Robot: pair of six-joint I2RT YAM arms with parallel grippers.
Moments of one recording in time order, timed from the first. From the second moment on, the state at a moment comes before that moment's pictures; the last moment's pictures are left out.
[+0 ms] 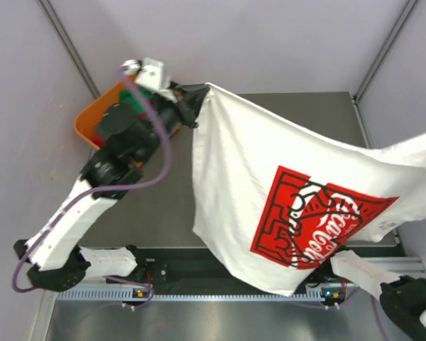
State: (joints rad) left arm -0.88 1.14 1.68 -0.25 -0.23 -0.14; right arm 0.27 0.91 2.24 -0.66 0.88 0.39
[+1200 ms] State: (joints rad) left arm -0.41 1.79 1.87 -0.30 -0.26 -0.21; right arm -0.13 1.91 2.27 -0.59 0.17 0.66
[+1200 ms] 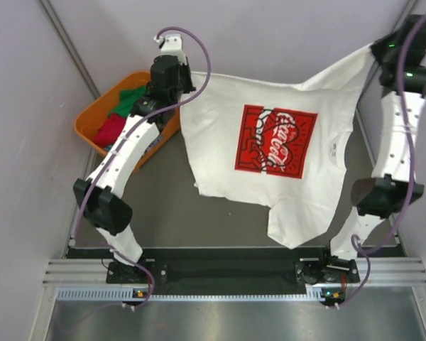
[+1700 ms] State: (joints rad) left arm -0.51 1.50 1.83 -0.30 -0.29 -0.16; right arm -0.50 1.82 2.27 -0.84 -0.22 0.94
